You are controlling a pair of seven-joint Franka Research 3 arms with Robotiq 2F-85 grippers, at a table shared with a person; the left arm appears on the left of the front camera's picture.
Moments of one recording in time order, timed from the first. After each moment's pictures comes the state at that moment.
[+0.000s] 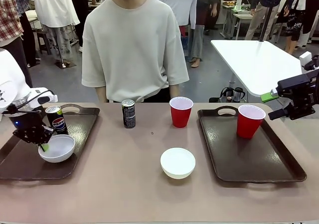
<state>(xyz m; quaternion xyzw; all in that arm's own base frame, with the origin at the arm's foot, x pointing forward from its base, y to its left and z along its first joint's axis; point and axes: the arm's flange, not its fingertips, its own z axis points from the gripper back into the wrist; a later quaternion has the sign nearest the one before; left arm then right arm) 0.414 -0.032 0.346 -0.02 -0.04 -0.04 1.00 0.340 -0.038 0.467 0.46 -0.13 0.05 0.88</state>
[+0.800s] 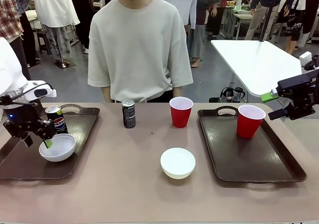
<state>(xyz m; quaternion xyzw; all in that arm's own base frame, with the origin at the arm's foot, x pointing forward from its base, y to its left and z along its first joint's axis) 0.389 -0.044 0.390 -0.01 -0.02 -0.06 1.00 0.340 -0.038 0.467 0.46 -0.13 0.05 0.88</state>
